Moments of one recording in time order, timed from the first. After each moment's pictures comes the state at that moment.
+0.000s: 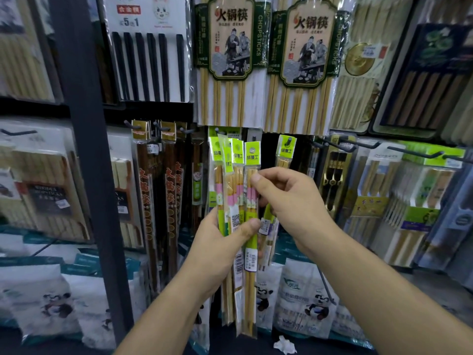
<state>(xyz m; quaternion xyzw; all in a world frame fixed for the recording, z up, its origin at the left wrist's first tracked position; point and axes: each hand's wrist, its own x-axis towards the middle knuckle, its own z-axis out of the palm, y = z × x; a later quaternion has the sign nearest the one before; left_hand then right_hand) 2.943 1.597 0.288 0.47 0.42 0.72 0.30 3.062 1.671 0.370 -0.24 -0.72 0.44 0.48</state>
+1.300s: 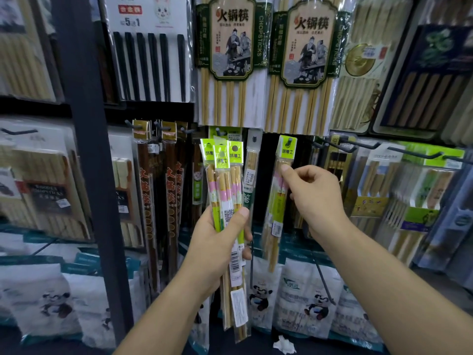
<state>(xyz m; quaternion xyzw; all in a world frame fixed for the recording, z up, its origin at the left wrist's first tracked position) 2.943 1.594 0.291 0.43 0.40 0.75 0.31 3.073 1.715 0.366 -0.36 -0.67 0.35 0.55</state>
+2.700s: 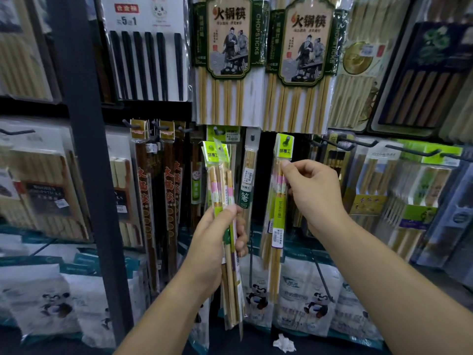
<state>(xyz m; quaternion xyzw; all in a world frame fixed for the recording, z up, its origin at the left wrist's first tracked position) 2.945 1.592 0.293 0.39 0.35 0.75 0.40 3.072 1.714 0.372 -0.32 -0.67 0.37 0.56</state>
